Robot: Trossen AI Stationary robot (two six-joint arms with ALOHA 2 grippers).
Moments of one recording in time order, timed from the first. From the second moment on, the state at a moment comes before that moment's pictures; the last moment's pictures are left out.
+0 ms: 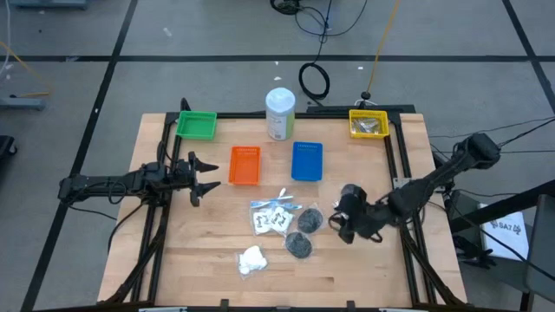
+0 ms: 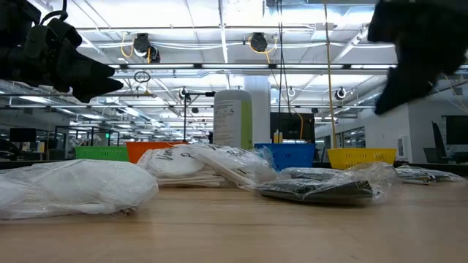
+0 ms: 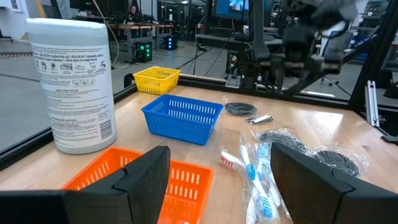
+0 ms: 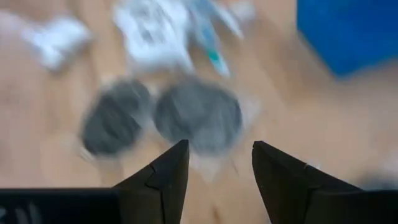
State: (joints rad) left arm 0.06 0.12 0.02 0.05 -0.11 -0.08; right arm 0.54 1.21 0.66 -0.41 0.48 0.91
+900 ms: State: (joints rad) left arm 0.06 0.12 0.02 0.06 -0.11 -0.08; right arm 0.46 1.47 0.59 -0.56 0.32 1.10
